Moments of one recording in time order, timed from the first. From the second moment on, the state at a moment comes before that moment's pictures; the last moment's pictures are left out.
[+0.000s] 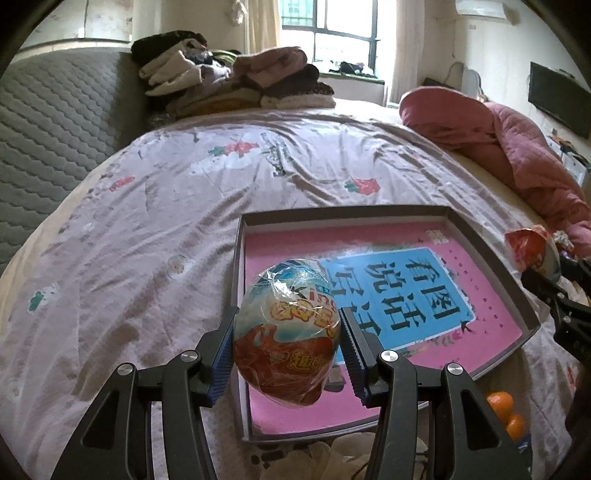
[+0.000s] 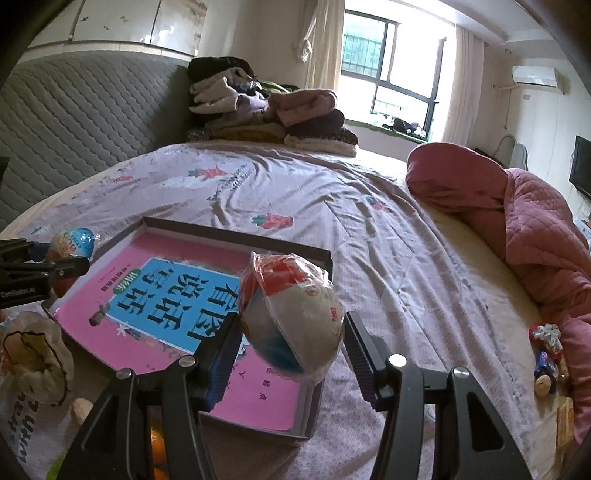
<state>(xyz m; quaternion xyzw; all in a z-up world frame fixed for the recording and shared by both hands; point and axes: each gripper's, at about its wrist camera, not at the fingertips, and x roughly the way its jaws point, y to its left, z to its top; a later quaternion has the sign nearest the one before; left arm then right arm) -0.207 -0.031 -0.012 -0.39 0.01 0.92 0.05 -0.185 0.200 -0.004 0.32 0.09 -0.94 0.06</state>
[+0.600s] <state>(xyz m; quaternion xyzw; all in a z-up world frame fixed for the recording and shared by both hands) -0.213 -0.026 -0.033 -0.42 0.02 0.91 0.06 -0.190 0.189 -0.032 0.35 0.11 -0.93 0.07</state>
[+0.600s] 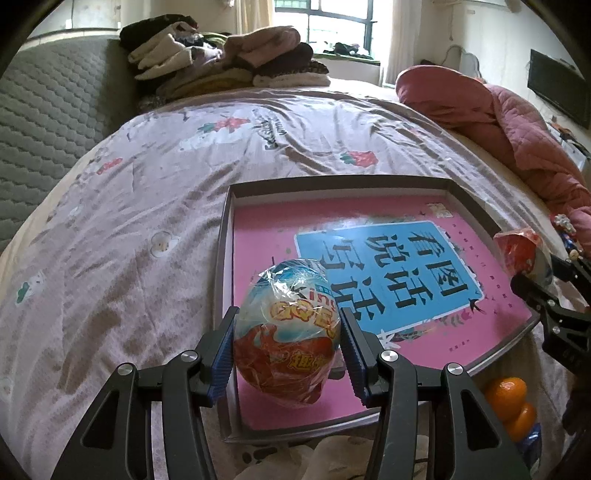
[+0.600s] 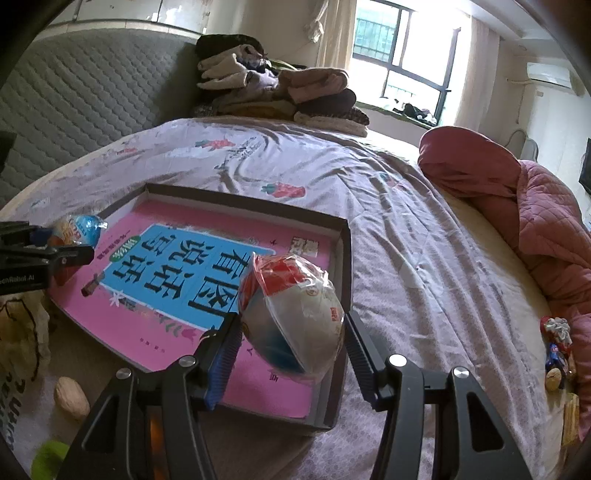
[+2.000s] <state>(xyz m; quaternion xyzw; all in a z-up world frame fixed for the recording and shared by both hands) -0.214 -0.034 -0.035 -0.44 -0.01 0.90 0.07 -0.192 0.187 -0.044 0.38 0.10 -0.92 0.07</state>
